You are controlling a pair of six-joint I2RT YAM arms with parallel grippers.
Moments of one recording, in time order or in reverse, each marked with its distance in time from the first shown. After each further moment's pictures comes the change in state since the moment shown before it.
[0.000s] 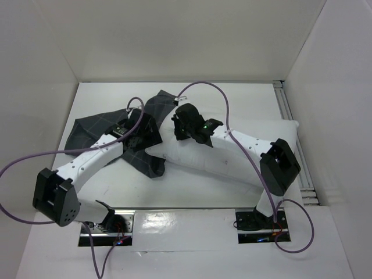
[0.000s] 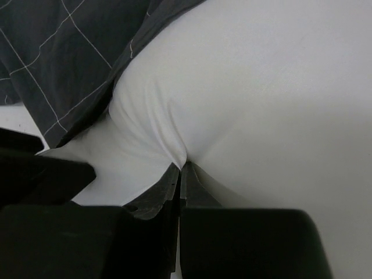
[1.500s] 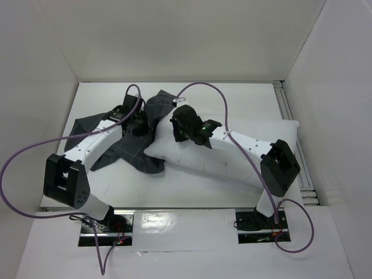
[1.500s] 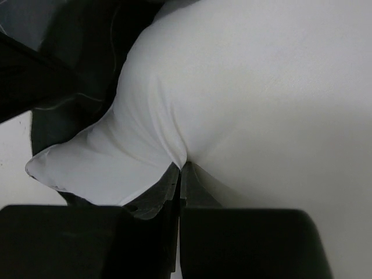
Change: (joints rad) left arm 0.166 0.182 0.122 0.074 0.171 0.158; right arm 0.029 -0.007 0.006 -0.026 0.034 0.015
